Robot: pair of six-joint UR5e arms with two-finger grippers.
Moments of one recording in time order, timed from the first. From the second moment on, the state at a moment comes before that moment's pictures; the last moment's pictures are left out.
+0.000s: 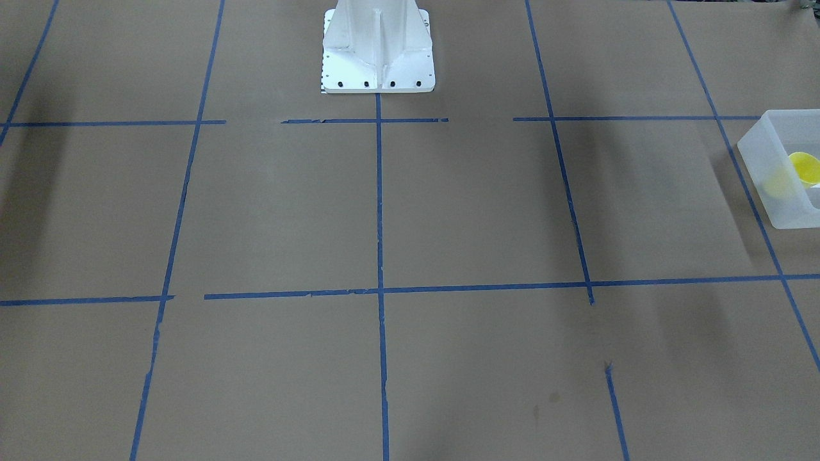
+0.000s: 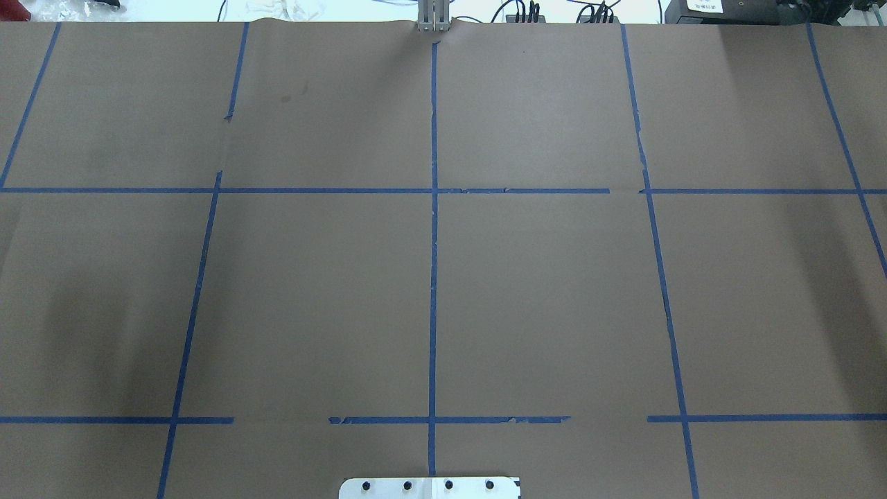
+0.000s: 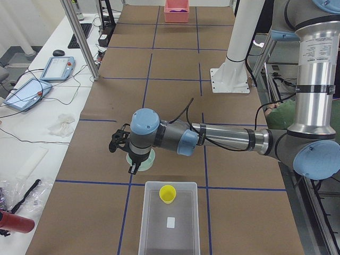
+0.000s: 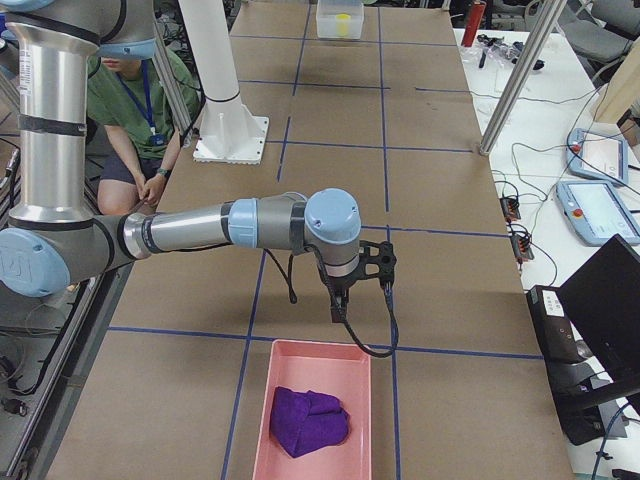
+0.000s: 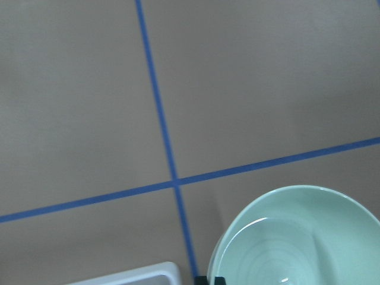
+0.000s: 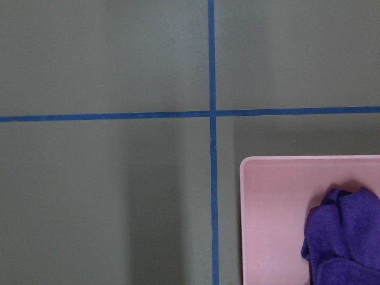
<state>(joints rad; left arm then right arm) -1.64 -1.55 -1.66 -1.76 -2.31 0.10 1.66 -1.69 1.88 -1.75 2.40 -0.06</state>
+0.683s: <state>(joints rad) -1.75 -1.58 -1.40 -1.75 -2.30 0.26 1.60 -1.68 1.67 -1.42 2.38 -0.04</state>
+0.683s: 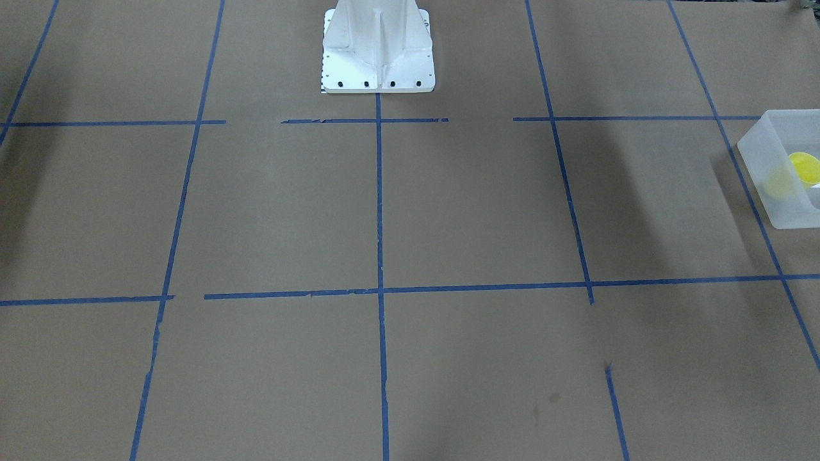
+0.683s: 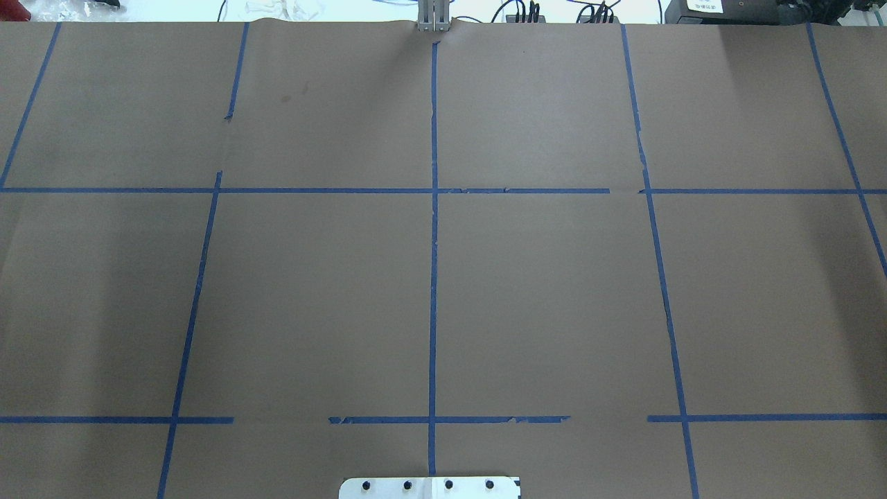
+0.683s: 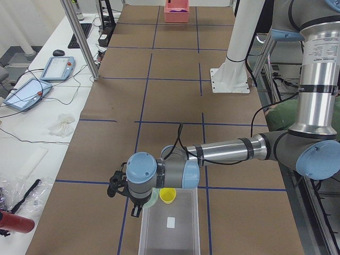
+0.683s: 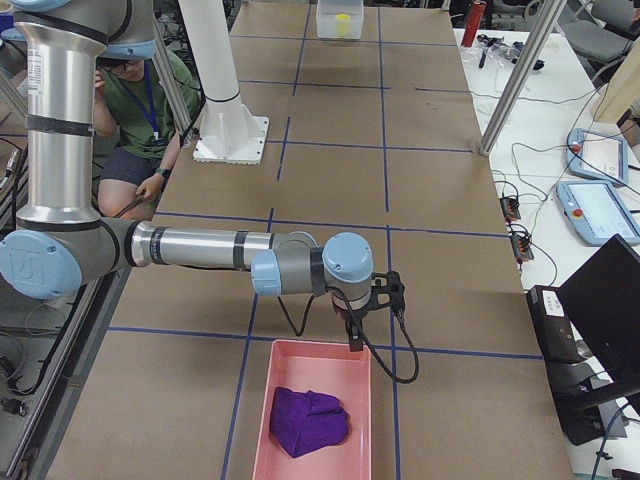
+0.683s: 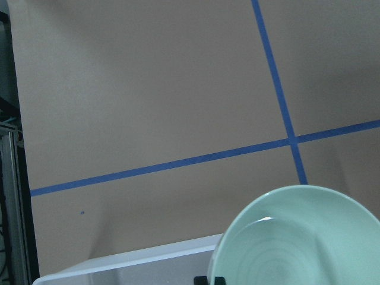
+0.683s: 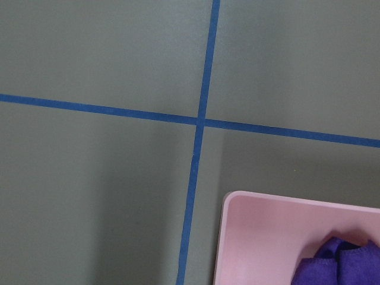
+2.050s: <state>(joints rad) -1.78 -1.50 -1.31 -1.86 -2.22 0.25 1.60 -1.68 1.70 -1.42 2.42 -0.04</state>
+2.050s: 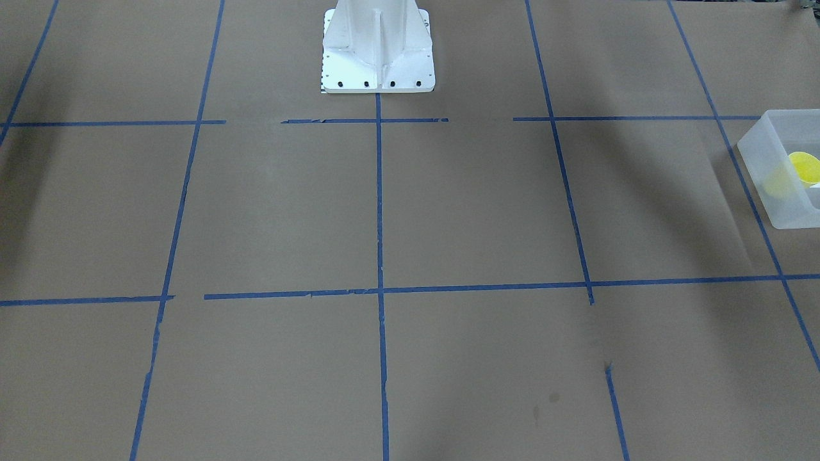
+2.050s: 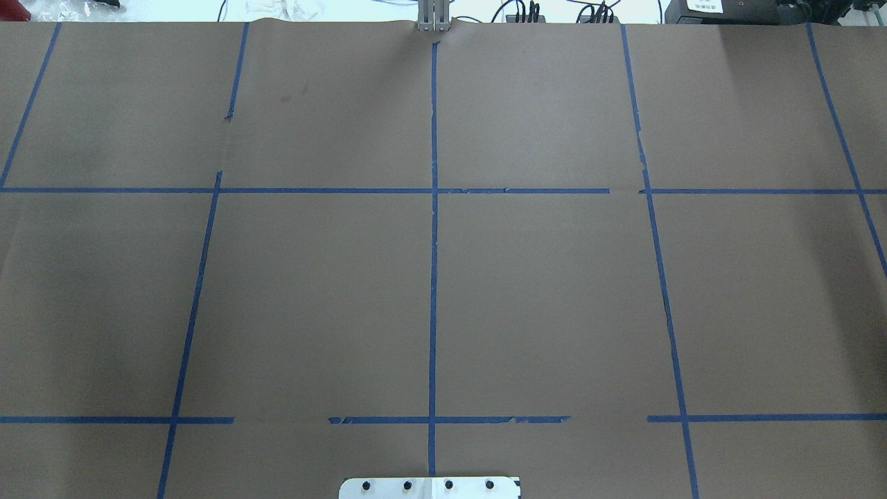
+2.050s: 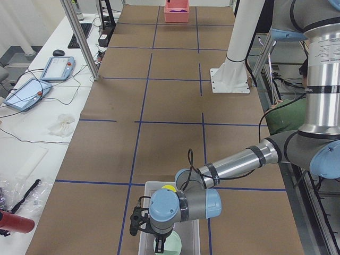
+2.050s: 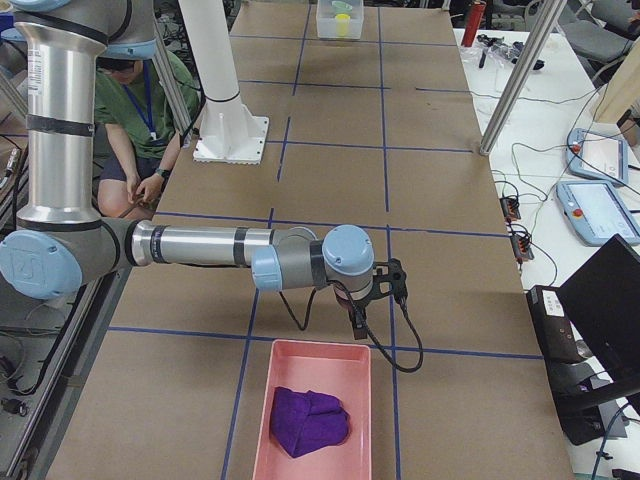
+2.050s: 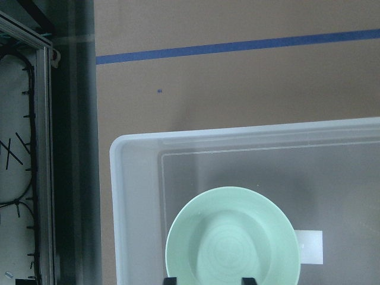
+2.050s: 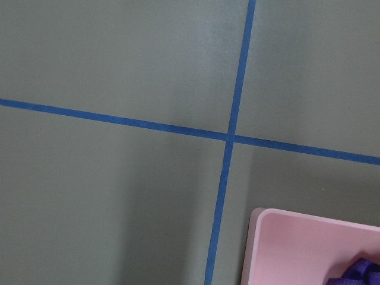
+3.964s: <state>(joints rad) -1.57 -1.55 -1.68 -1.60 -2.31 0.13 1.61 -1.75 1.75 -1.43 2.42 -0.04</state>
